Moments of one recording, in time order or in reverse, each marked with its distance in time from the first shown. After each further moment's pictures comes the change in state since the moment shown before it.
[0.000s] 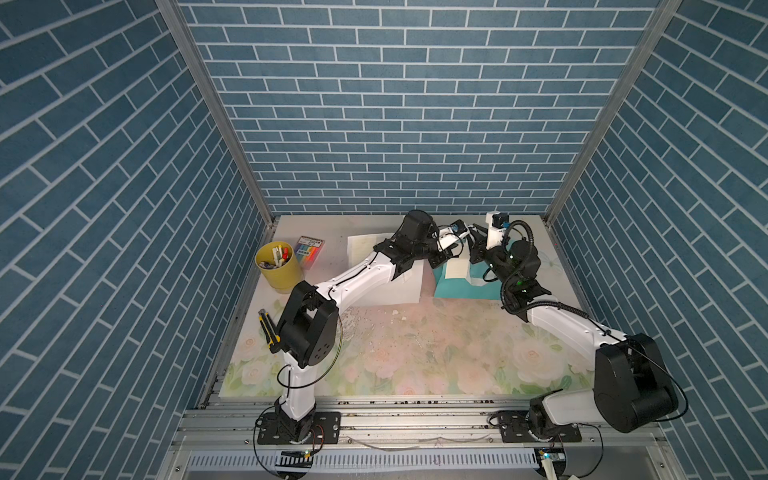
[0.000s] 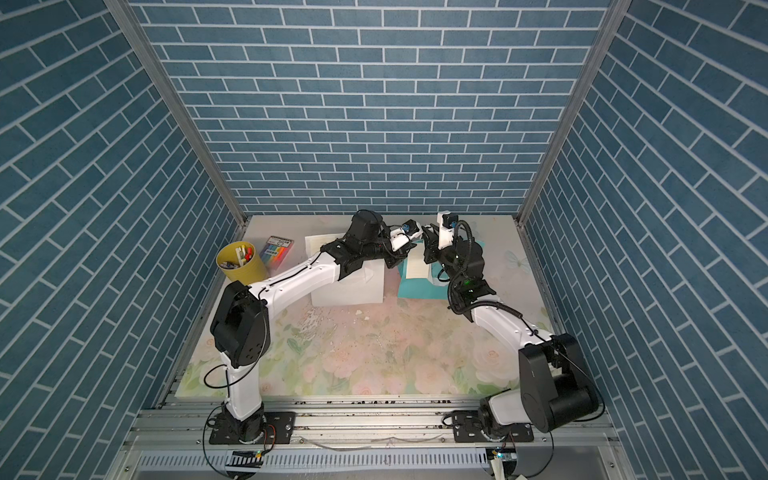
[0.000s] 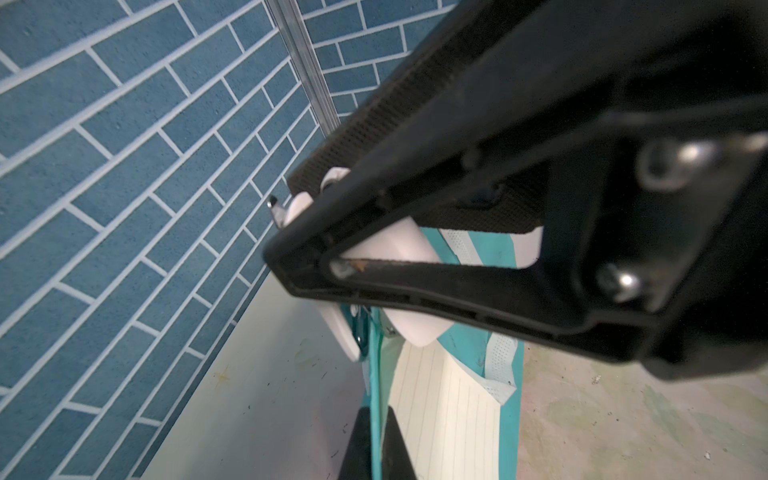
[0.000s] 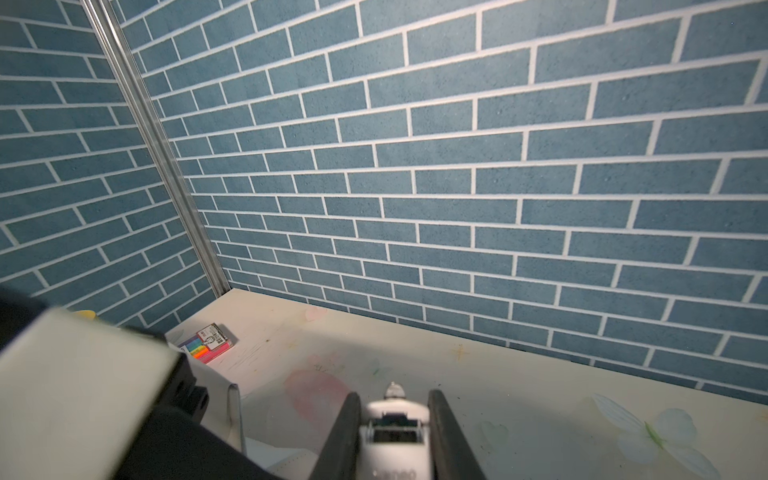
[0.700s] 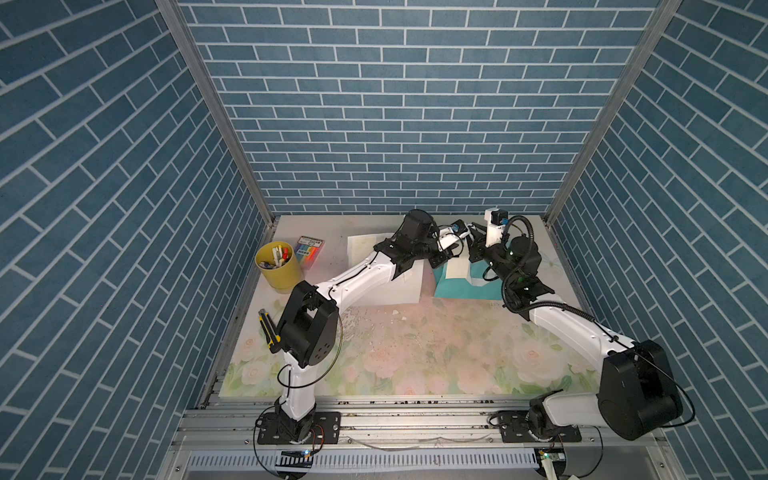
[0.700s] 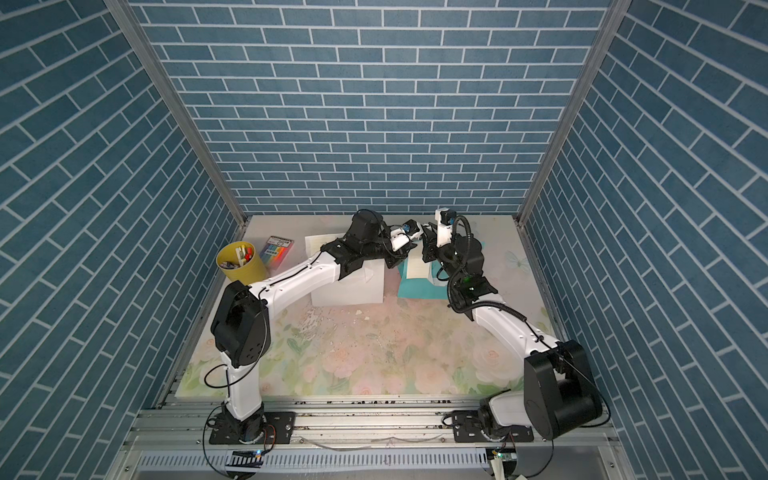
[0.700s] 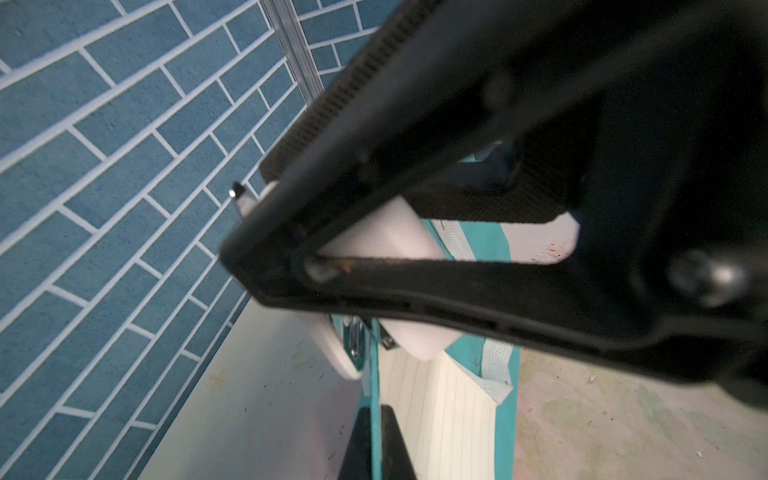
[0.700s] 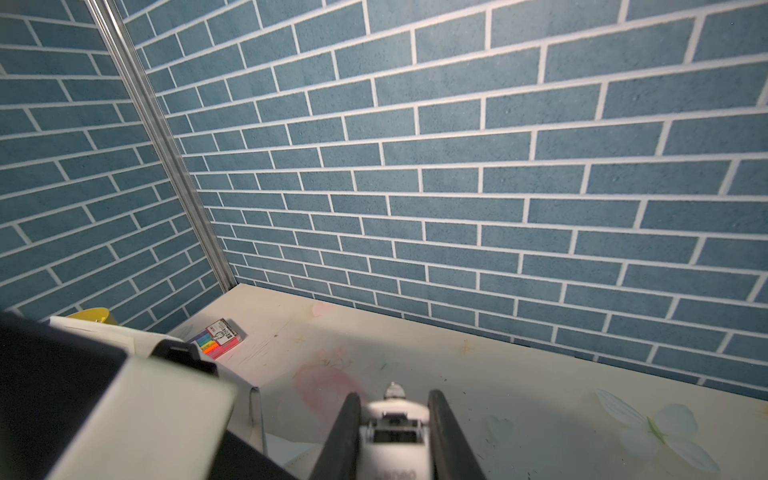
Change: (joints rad) left arm 0.000 0.004 0.008 -0.008 0.010 0.000; right arm 0.023 -0.026 0.051 -0.102 0.010 0.001
